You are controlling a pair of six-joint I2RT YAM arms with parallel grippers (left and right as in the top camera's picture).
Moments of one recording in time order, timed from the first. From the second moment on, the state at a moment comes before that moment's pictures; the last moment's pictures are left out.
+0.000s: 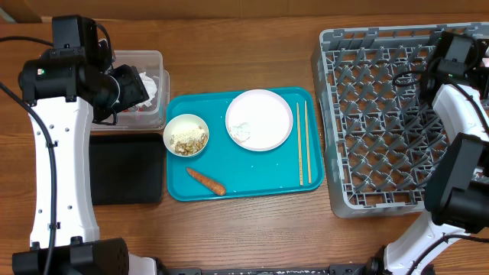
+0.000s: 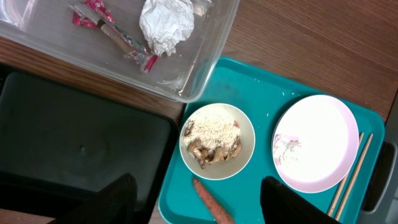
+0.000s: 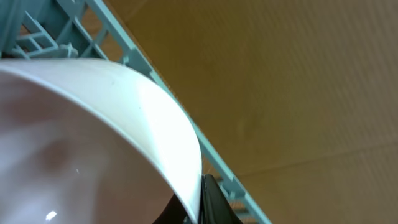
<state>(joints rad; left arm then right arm) 0.10 1.63 1.79 -1.33 0.10 -0.34 -0.28 1.97 1.43 -0.25 1.01 -0.18</state>
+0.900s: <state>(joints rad) 0.10 1.63 1.79 -1.33 0.08 -0.34 -0.12 1.70 1.42 -0.58 0.65 -0.01</state>
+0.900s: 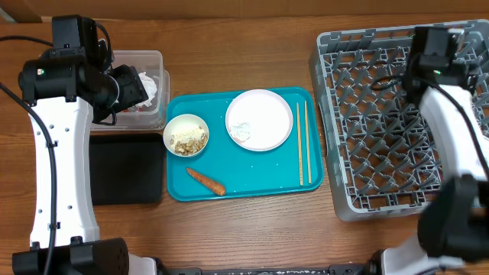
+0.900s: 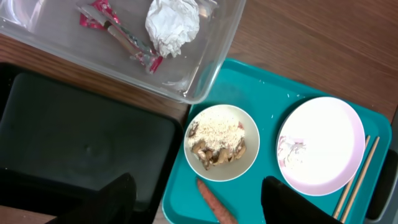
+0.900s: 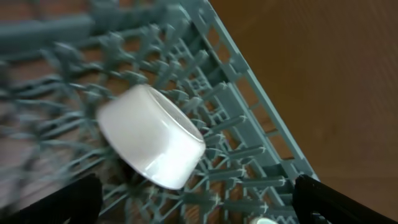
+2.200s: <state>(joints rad) -0.50 2.08 1.79 -1.19 0.07 -0.10 0.15 1.53 1.43 -1.11 -0.10 0.12</state>
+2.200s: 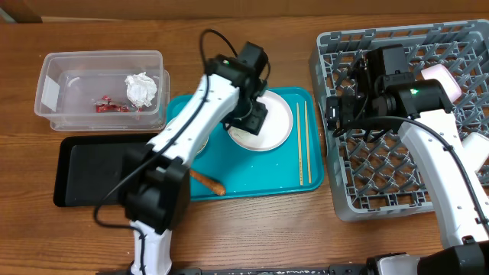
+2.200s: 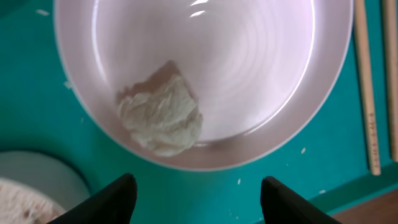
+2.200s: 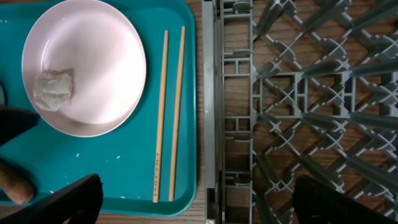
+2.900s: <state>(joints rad) -0.51 2.27 1.79 -1.11 -0.01 -0.07 0.15 1.53 1.43 -1.11 -0.09 0.12</state>
